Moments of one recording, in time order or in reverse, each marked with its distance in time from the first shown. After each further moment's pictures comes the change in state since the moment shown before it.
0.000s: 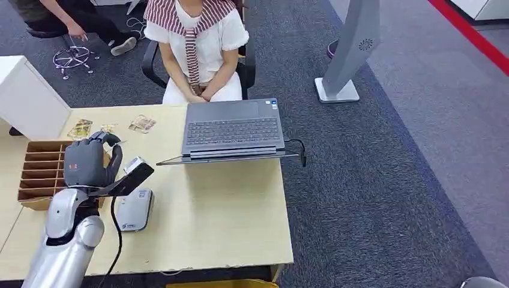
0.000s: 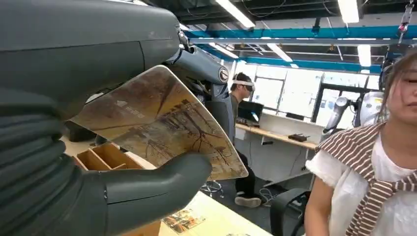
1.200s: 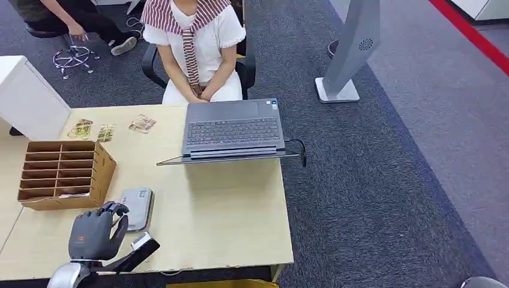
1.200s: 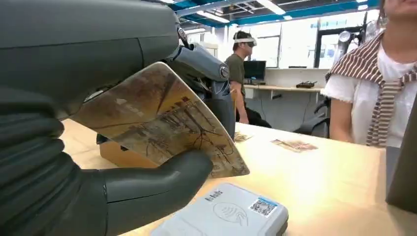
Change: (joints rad) left arm 0.439 0.038 0.040 -0.208 -0.080 -0.004 -0.028; right arm 0.014 -0.017 -0.002 0.000 0.020 0.002 -0.006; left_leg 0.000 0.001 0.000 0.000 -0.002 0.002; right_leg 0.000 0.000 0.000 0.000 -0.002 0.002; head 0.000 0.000
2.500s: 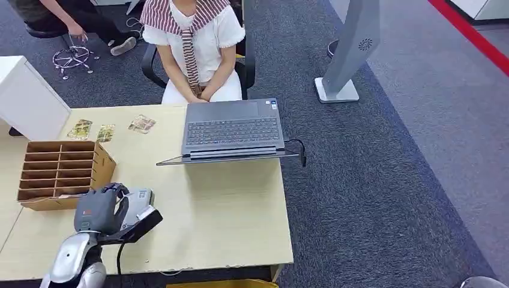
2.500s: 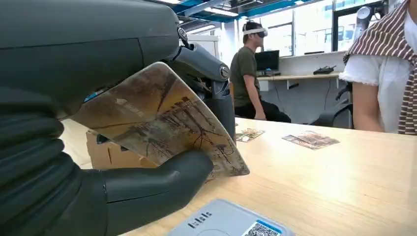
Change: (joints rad) left arm -0.183 -0.031 0.000 0.144 -0.079 -0.111 0.072; right arm -0.001 -0.002 0.005 0.000 0.006 0.024 -0.023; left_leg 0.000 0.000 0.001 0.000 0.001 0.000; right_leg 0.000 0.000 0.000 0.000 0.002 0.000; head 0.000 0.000
